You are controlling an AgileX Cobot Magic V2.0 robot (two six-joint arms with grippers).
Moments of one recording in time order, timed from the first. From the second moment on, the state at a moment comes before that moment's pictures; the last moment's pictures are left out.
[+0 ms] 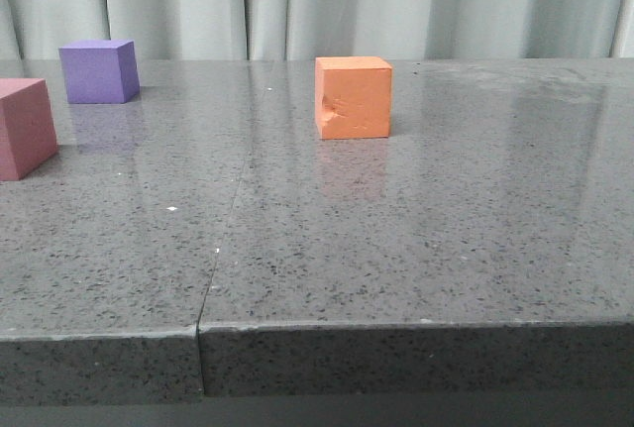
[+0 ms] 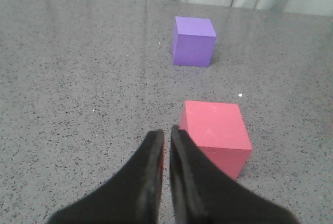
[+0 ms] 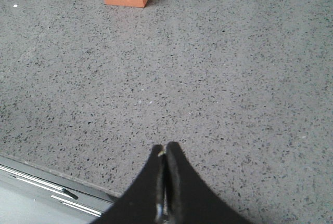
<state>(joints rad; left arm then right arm) 0.01 0.64 -0.54 -0.13 0.35 0.00 0.43 0.47 -0.46 -0.02 0.58 0.19</state>
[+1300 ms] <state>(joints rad) -0.16 1.42 -1.45 -0.51 0.86 0.83 0.43 0.47 -0.46 -0.02 0.58 0.19</state>
